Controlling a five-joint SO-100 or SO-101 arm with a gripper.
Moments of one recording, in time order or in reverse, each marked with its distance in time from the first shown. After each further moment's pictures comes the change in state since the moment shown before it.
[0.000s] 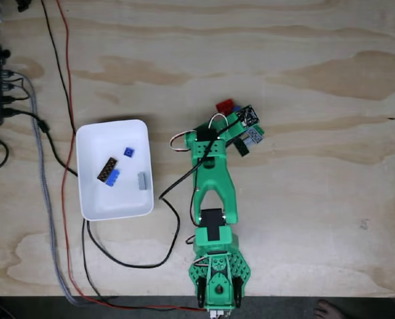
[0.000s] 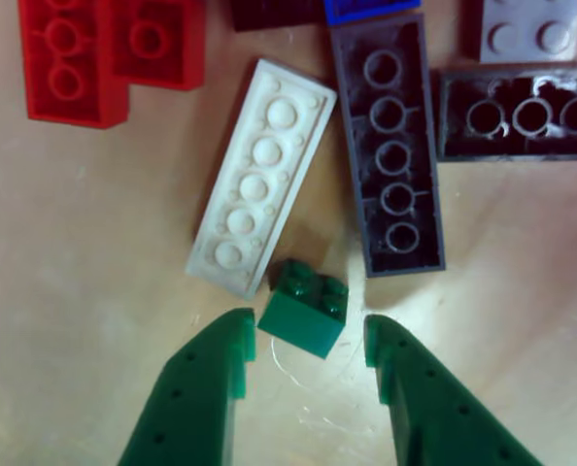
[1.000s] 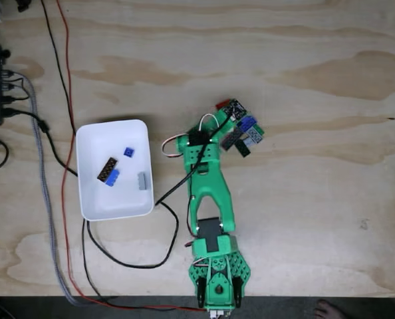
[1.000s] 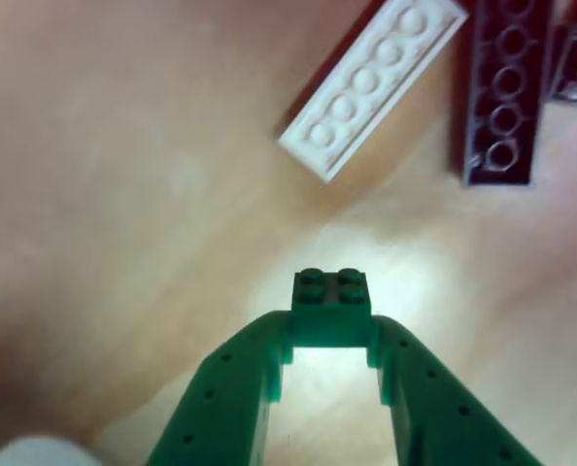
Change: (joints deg) arm -6.1 9.5 0.8 5.5 -10.9
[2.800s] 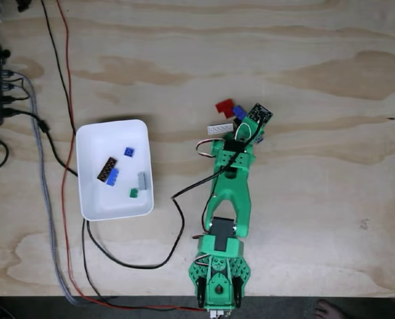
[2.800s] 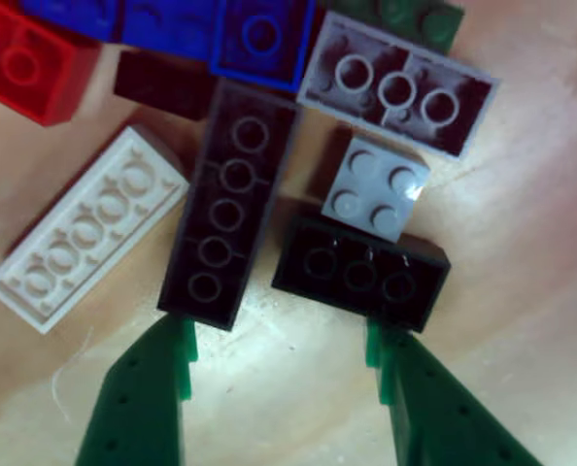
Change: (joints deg) arm 18.9 -4.5 8.6 -9.2 -25.5
